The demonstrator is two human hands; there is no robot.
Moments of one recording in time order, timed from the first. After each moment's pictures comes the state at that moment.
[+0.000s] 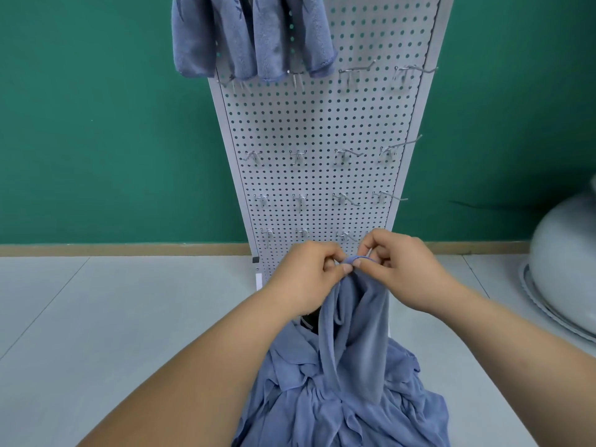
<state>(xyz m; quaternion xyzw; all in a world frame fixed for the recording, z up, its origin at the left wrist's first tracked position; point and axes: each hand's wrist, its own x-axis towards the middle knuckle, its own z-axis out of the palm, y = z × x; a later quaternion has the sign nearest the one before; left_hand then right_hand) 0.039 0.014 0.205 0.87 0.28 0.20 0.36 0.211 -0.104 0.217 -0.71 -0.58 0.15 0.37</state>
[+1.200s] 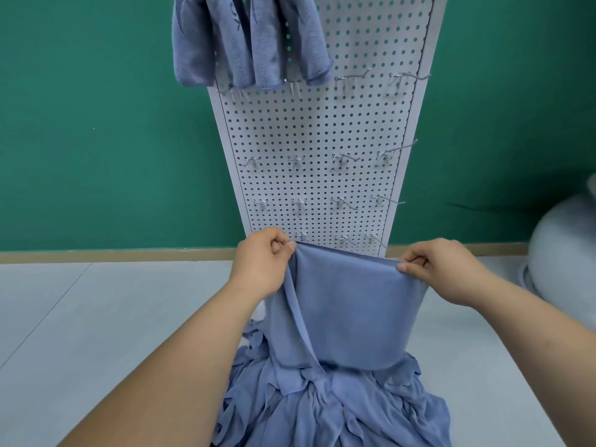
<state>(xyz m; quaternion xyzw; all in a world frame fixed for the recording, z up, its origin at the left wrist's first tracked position) 0.009 0.058 0.208 0.78 0.45 0.29 0.34 0.277 -0.128 0.213 -0.83 -0.51 0.11 0.20</state>
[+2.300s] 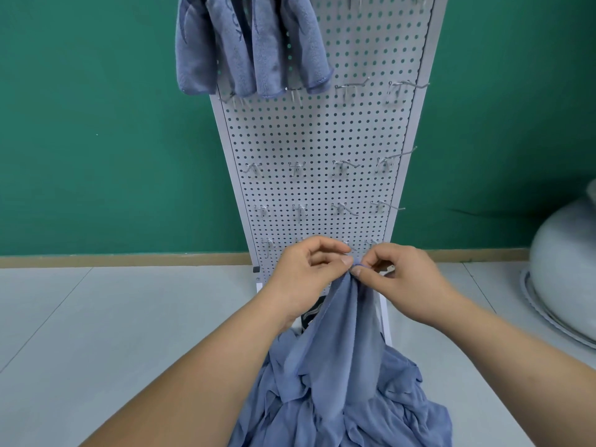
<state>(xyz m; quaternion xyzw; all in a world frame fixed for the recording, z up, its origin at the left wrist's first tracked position) 0.034 0.002 0.222 0.66 0.25 0.28 0.65 0.206 -0.114 0.224 -0.72 -0.55 0.13 0.41</state>
